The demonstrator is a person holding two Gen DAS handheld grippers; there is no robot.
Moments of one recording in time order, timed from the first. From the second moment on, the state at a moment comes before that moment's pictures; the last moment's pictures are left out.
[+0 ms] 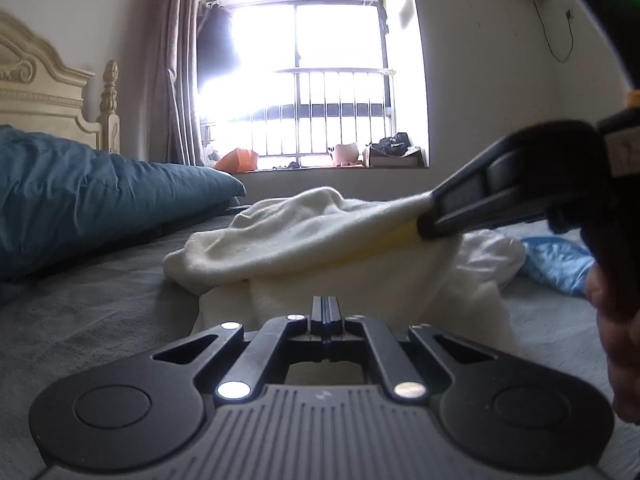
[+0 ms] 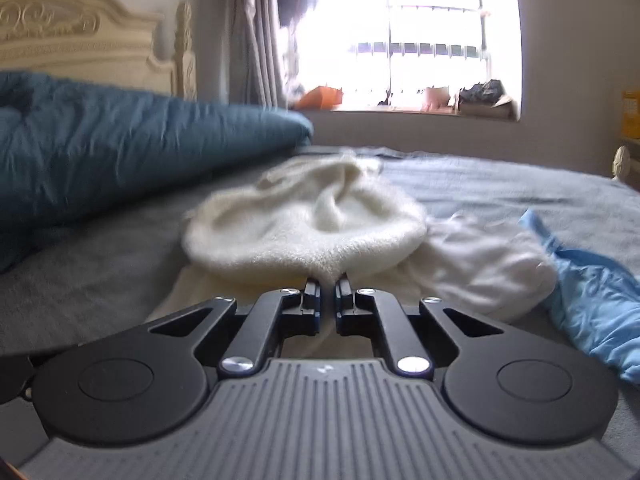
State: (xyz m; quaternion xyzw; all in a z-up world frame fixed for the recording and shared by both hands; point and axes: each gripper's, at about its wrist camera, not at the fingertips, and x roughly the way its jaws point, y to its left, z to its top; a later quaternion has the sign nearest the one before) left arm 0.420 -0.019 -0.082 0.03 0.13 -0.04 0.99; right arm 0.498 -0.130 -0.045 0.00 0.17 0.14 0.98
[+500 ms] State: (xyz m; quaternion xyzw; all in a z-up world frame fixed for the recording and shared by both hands) left arm 0.388 -0.005 -0.022 0.06 0.06 -0.01 1.00; right arm 0.427 -0.169 0.010 0.06 0.09 0.16 0.98
